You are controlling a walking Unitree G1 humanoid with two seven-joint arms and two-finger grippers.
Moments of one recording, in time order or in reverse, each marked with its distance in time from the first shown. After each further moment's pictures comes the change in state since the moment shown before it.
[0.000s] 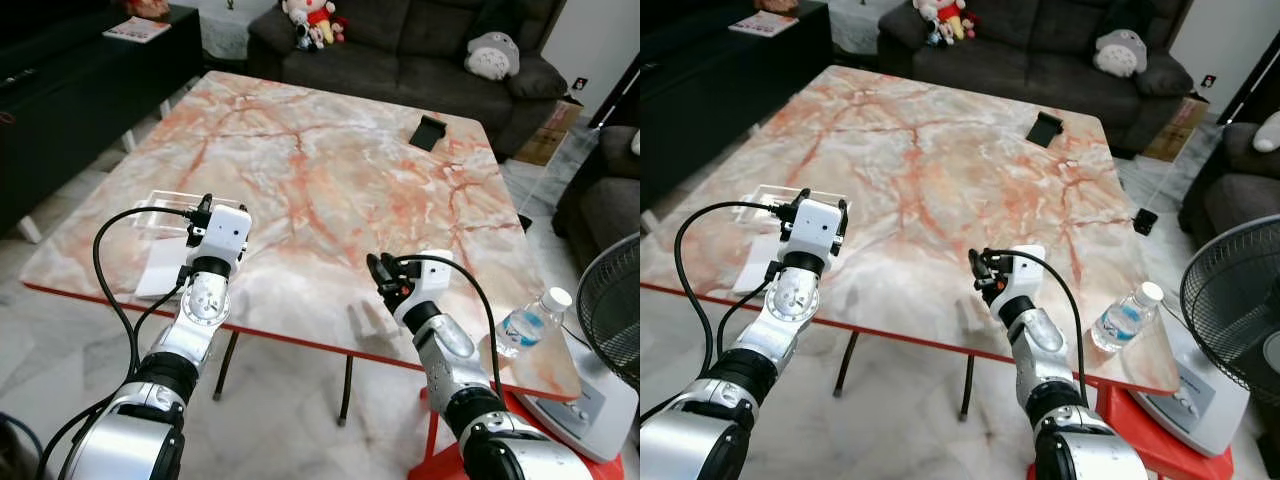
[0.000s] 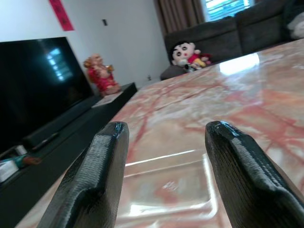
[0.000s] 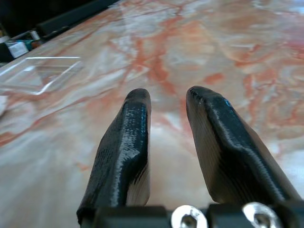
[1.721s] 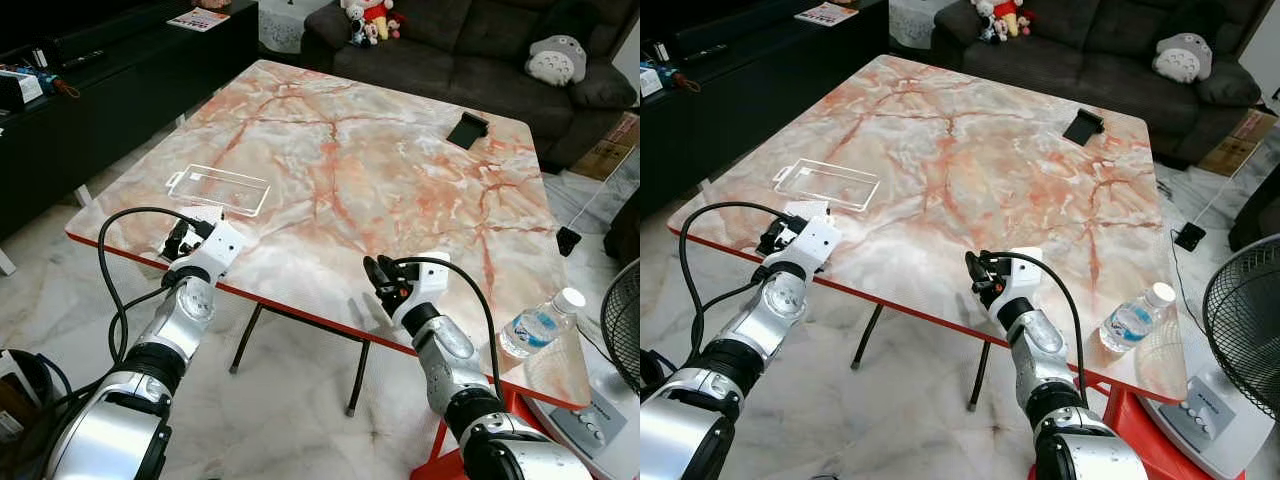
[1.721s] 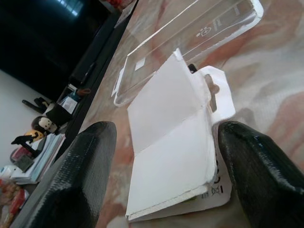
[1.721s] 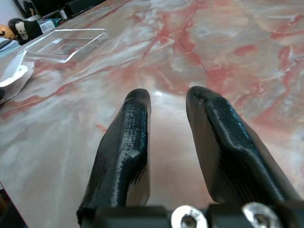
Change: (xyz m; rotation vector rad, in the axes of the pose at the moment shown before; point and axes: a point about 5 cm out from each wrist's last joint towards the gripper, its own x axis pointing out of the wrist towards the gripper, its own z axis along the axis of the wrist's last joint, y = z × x) left arm -0.001 0.014 -0.037 0.388 0.341 -0.070; right arm -0.001 0.000 -0.002 0.006 0.010 0.018
